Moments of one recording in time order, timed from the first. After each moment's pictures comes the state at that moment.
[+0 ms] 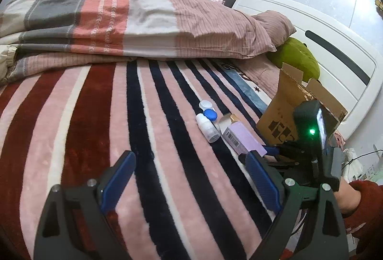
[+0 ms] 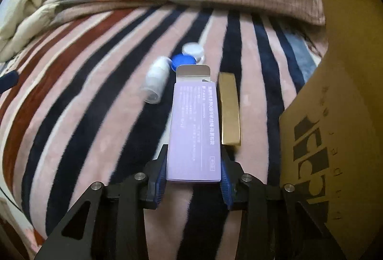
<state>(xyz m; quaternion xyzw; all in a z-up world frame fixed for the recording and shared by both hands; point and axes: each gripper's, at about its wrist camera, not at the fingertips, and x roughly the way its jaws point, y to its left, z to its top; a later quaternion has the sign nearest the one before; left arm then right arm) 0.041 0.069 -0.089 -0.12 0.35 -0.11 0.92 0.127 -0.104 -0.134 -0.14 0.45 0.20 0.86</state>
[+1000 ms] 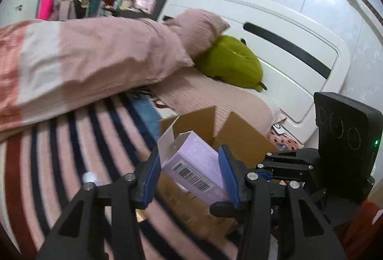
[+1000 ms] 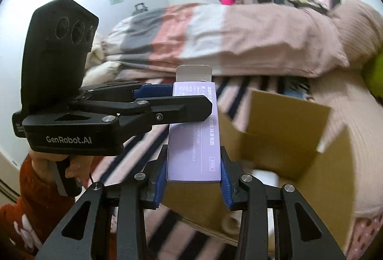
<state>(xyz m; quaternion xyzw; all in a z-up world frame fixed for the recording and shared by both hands) 0.152 -0.120 0.027 -0.08 0.33 -0.27 0.90 0.133 -0.240 0.011 -0.04 0.38 0.37 0.85</state>
